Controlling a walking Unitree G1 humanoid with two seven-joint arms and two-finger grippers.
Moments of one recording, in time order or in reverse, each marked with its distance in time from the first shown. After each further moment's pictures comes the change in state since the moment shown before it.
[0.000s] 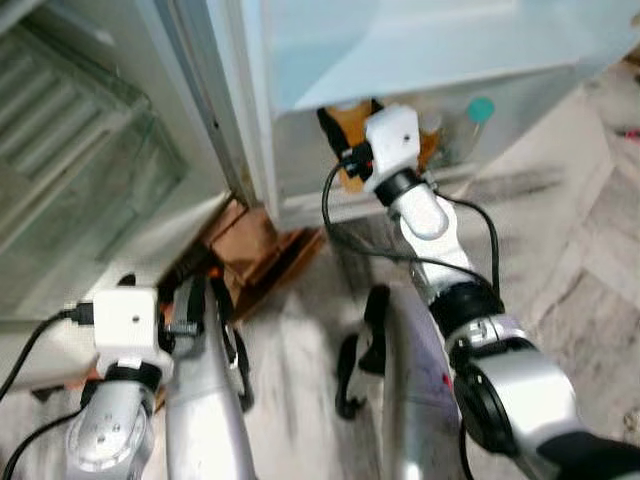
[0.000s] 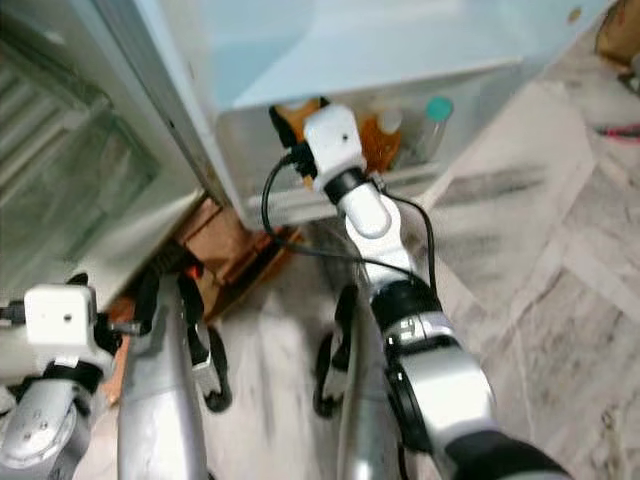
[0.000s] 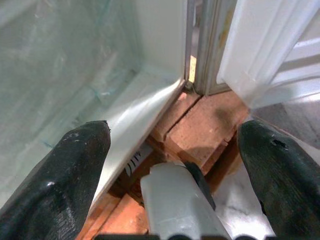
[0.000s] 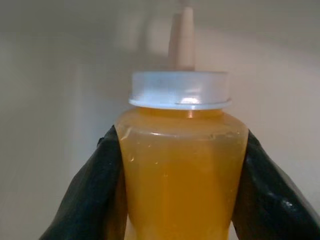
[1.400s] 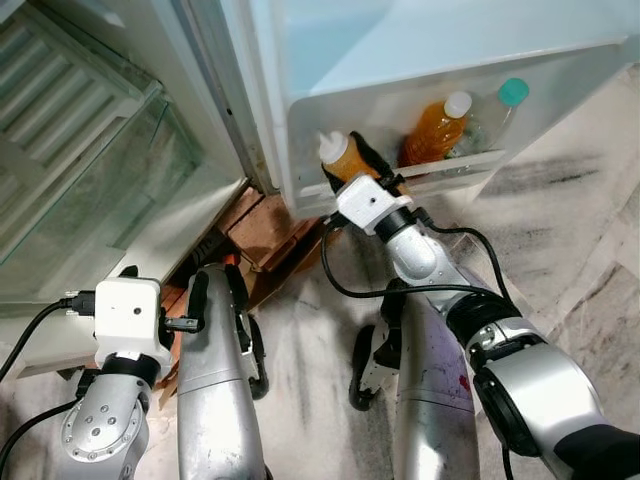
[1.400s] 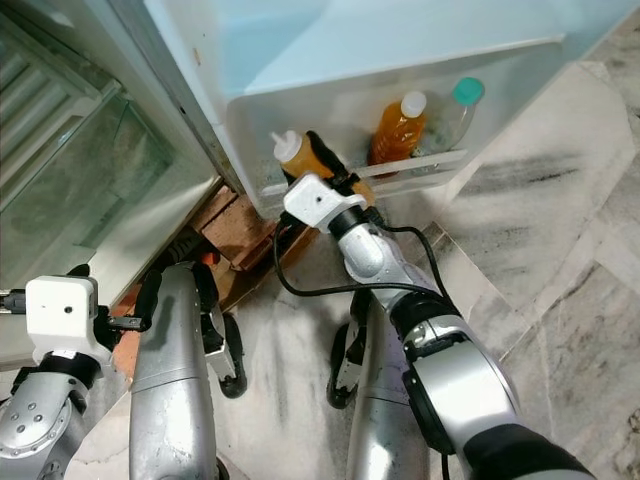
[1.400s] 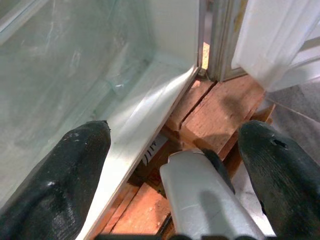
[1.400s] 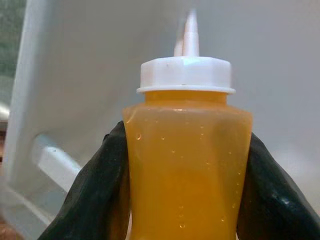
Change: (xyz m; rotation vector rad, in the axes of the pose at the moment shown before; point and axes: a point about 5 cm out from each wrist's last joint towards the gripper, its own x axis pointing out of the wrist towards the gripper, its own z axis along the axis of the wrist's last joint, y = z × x) left arm 0.003 0.002 0.008 0.049 0.006 -0.039; right arm -0.030 0.015 -0.045 -0.374 0.167 0.045
